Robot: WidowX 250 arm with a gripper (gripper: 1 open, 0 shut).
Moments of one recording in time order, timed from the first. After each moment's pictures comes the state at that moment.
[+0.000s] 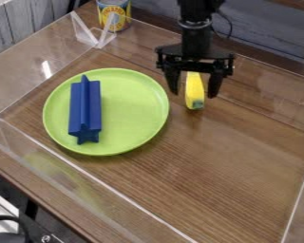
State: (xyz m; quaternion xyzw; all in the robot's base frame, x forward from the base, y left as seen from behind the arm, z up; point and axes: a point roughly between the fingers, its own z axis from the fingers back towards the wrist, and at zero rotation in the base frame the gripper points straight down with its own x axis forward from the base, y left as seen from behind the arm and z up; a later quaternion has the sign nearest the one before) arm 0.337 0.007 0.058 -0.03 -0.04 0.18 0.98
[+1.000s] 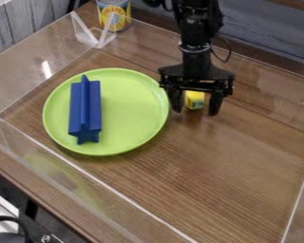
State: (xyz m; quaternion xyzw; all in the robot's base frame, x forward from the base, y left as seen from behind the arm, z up) arm 0.335 -0.002 0.032 -0.04 -0.04 0.15 0.99
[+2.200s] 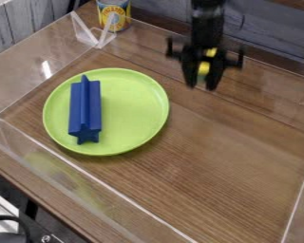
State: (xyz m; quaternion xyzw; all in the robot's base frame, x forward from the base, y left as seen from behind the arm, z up) arm 0.340 -0.016 0.106 -0.05 -0.04 0.07 1.00
